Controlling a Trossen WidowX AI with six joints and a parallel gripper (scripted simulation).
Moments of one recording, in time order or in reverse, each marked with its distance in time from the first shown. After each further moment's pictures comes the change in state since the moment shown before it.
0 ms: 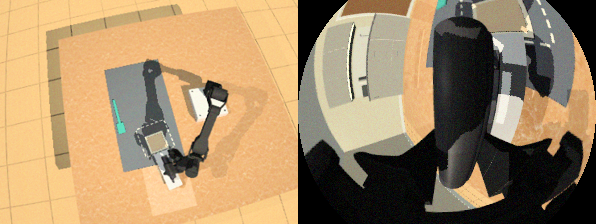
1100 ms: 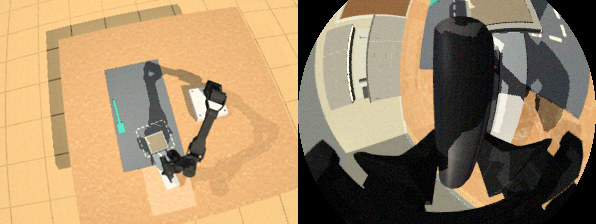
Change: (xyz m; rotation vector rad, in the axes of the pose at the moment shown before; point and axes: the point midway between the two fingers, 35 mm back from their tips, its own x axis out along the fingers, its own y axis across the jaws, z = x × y) arm 0.025 -0.020 0.008 0.014 -0.003 0.015
